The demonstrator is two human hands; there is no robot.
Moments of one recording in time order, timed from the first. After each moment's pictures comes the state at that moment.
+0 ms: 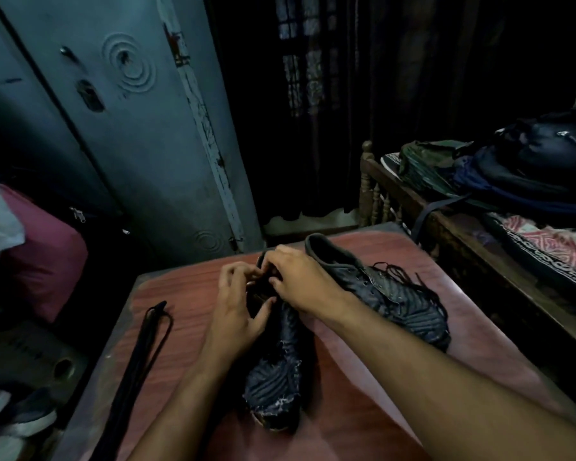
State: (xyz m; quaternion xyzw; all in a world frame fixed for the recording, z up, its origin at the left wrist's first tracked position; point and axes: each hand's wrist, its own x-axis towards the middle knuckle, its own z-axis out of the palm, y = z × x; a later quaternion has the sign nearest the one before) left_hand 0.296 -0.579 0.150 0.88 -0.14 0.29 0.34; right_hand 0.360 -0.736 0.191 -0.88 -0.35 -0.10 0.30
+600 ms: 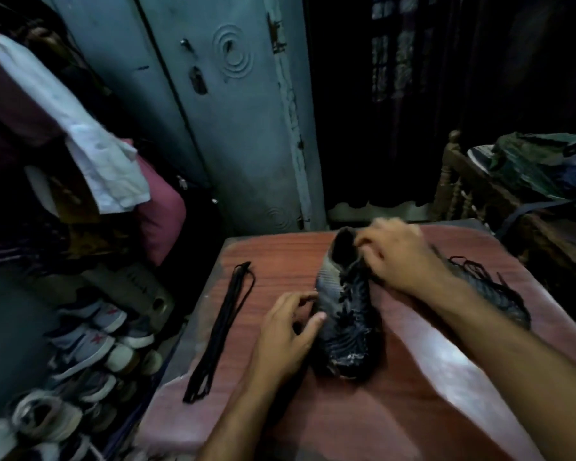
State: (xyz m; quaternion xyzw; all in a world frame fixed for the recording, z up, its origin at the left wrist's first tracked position) left_hand 0.192 -0.570 0.139 0.89 0.00 0.23 0.40; right_hand 0.338 -0.770 0.214 -0.91 -0.32 -0.21 0.17
